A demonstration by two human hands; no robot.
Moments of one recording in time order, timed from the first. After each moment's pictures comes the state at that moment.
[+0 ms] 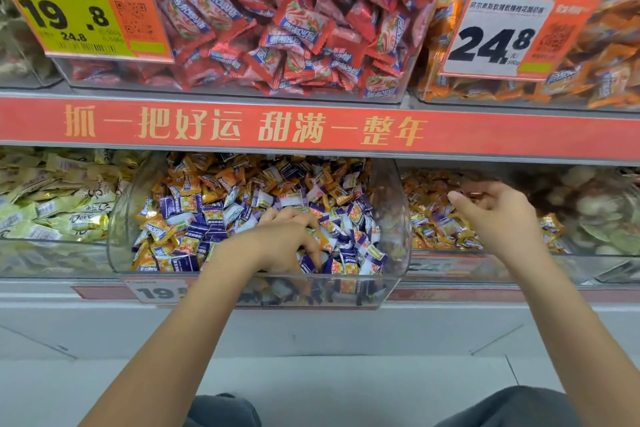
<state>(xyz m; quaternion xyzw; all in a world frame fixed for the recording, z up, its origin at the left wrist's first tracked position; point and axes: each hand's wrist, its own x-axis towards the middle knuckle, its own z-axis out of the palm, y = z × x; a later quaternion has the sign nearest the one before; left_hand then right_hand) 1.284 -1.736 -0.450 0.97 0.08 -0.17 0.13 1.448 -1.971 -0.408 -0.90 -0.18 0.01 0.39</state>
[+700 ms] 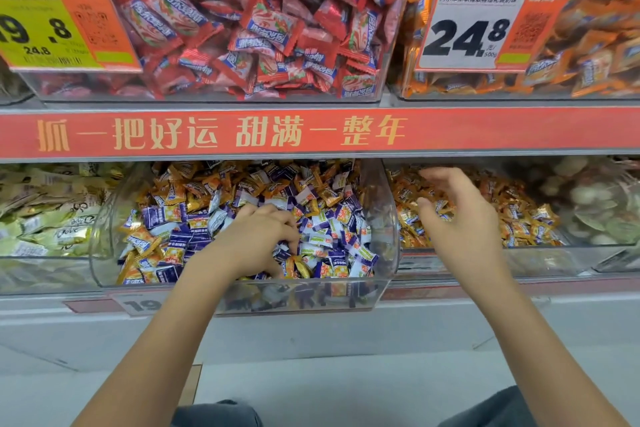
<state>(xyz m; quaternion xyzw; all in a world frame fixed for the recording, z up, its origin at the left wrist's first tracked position) 1.279 -1.726 -0.448 0.99 0.08 -0.10 0.03 1.415 -1.957 -0.417 -0.83 -0.31 -0.06 0.45</state>
